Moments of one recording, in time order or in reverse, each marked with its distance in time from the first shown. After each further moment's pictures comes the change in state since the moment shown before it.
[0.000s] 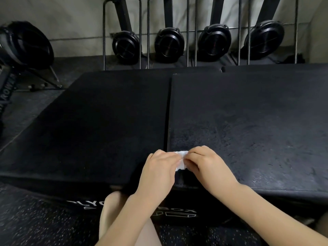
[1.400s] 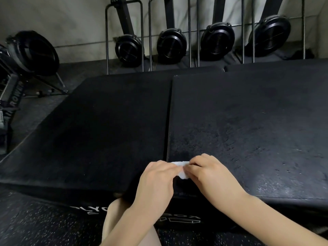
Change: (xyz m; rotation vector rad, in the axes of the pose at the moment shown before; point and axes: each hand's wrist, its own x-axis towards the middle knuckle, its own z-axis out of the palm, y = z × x) left_hand -0.011 0.003 0.000 -0.048 0.101 0.109; right_hand -0.009 0.001 -0.007 -0.097 -0.104 -0.081
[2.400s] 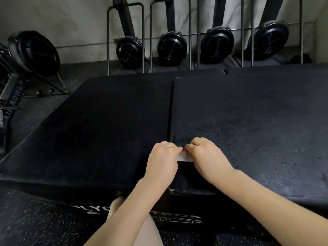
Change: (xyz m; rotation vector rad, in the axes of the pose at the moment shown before) left_hand 0.051 -0.016 0.015 0.162 -0.059 -0.162; right_hand 0.049 0.016 0.011 -0.117 0.000 0.092
